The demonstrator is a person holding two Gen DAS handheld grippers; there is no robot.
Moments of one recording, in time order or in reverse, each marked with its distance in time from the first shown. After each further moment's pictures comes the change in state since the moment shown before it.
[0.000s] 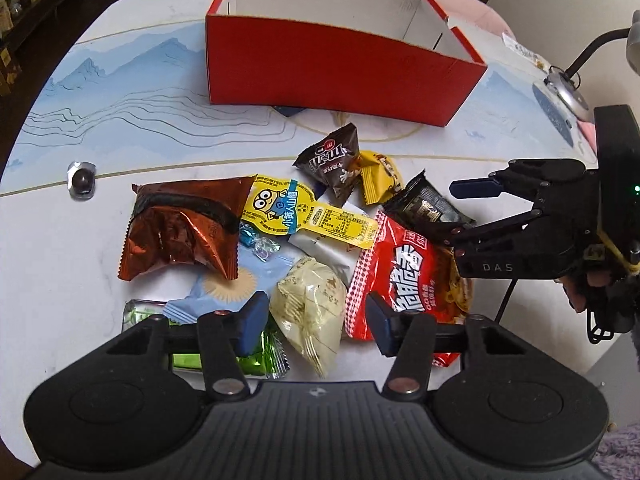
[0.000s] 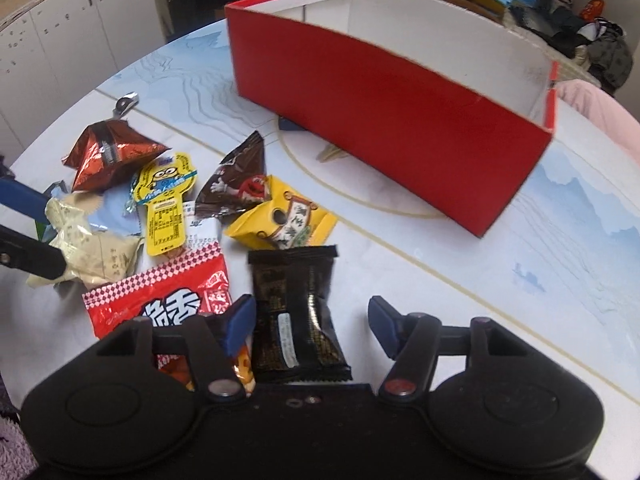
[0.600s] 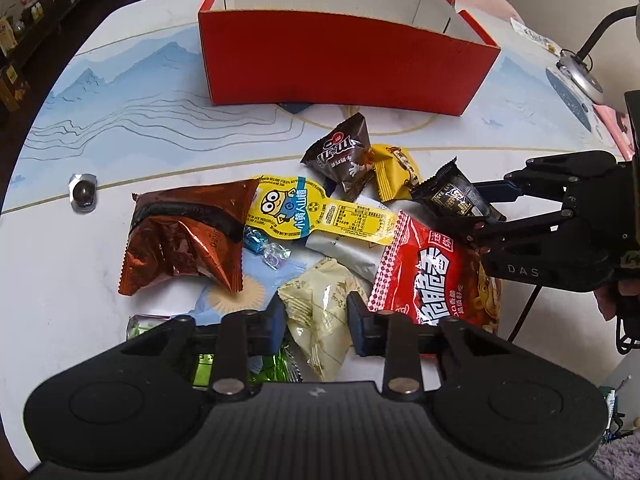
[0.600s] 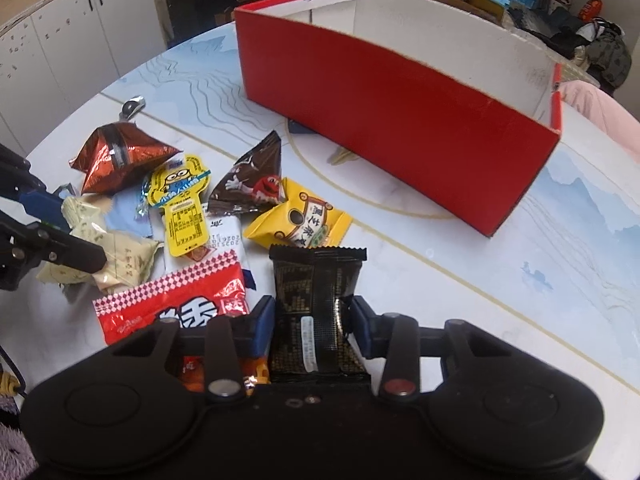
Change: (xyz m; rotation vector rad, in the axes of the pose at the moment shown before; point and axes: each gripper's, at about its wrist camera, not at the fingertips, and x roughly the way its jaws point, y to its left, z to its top) left arm 0.012 -0.005 0.001 0.048 -0.007 0.064; right arm -0.006 0.009 -0.005 0.021 -0.030 -0.008
